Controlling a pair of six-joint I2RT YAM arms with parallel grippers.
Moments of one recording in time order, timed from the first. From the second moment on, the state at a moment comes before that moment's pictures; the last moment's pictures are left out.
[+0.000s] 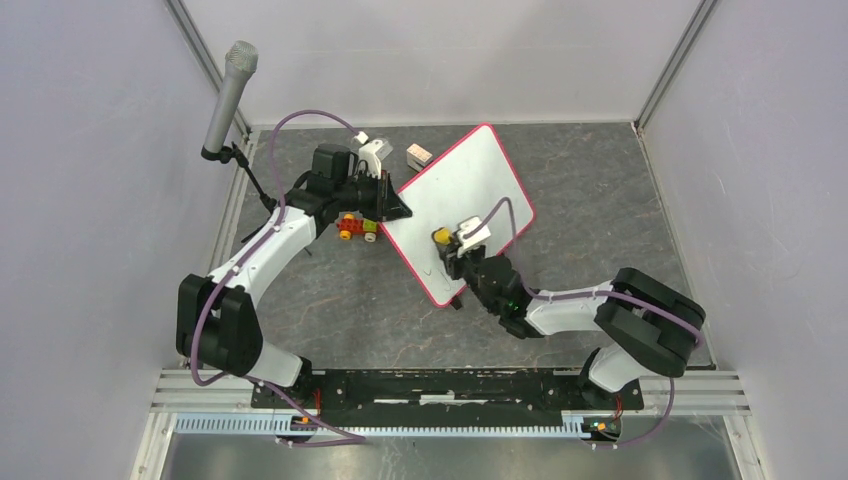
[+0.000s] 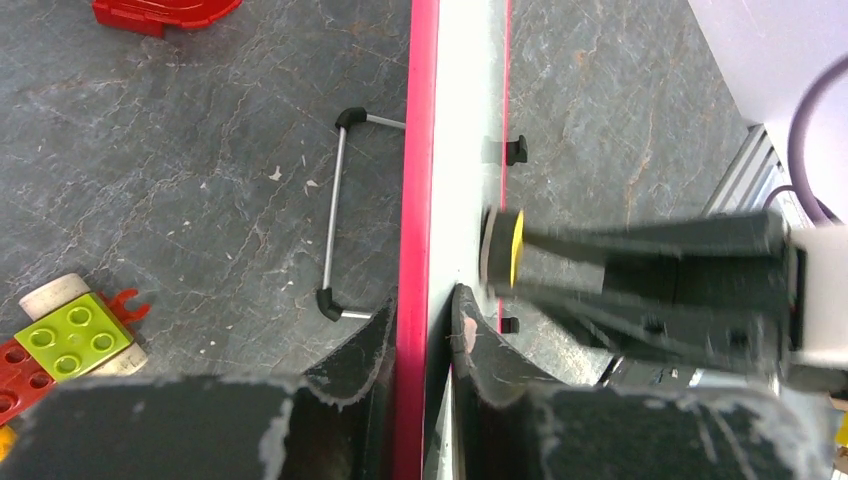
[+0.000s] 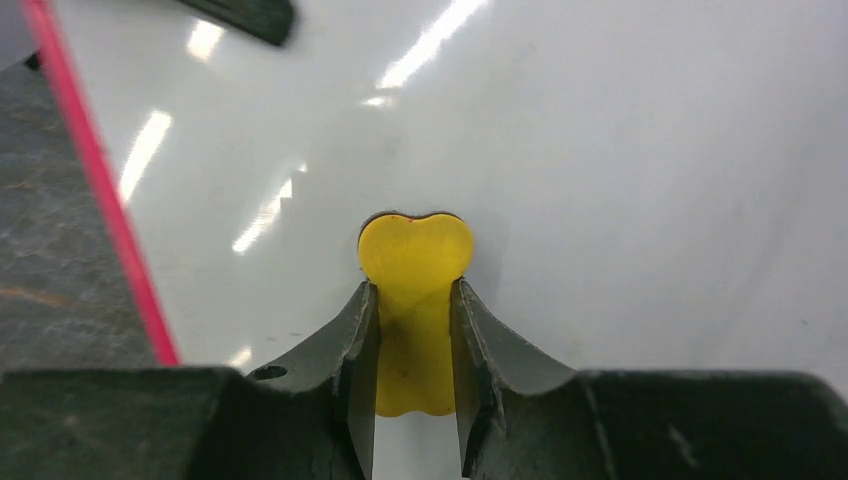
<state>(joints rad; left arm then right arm) -0.33 1.47 1.14 -0.32 0.60 -0.15 1.01 1.55 0.52 0.94 0.45 0.02</state>
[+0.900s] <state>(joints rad) -0.33 1.36 1.08 -0.39 0.57 -0.15 1.16 1.54 0.48 0.93 0.50 0.09</state>
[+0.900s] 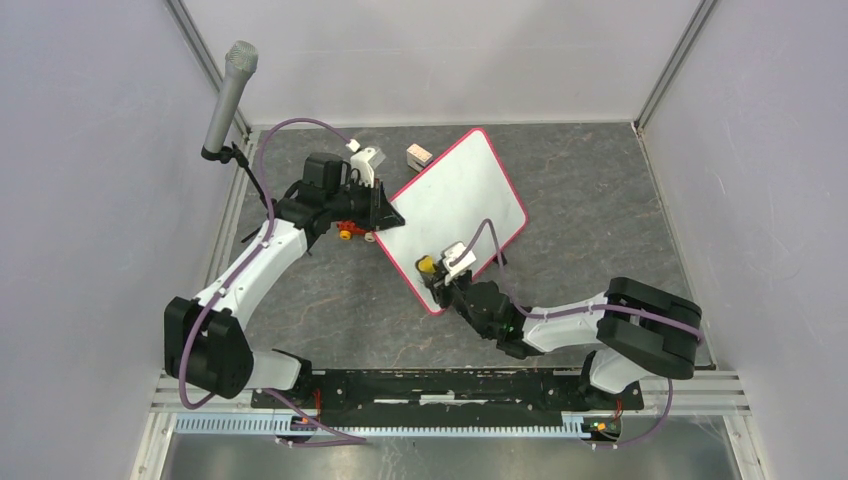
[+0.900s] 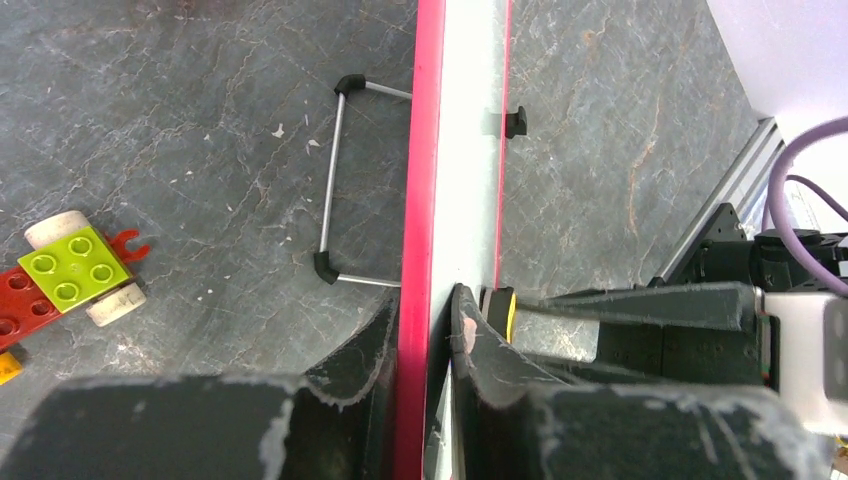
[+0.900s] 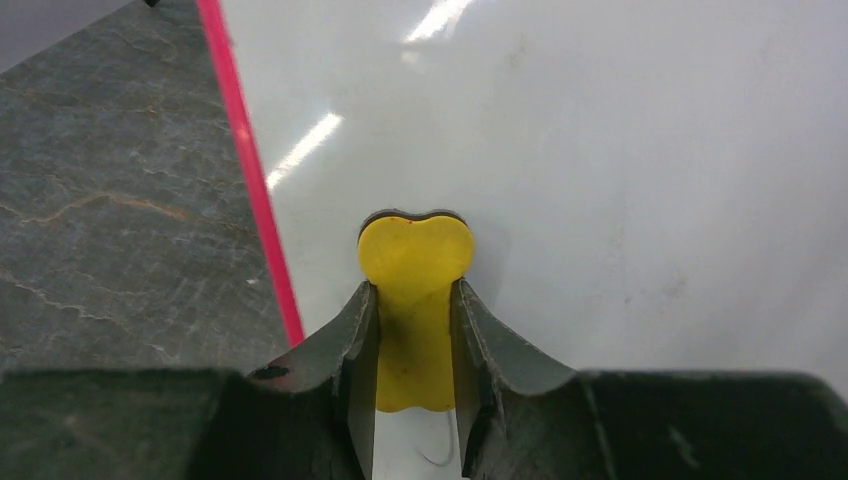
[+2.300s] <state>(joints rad) -0.35 1.35 1.07 -0.39 0.53 -0.16 1.27 1.61 0.34 1.09 0.70 0.02</state>
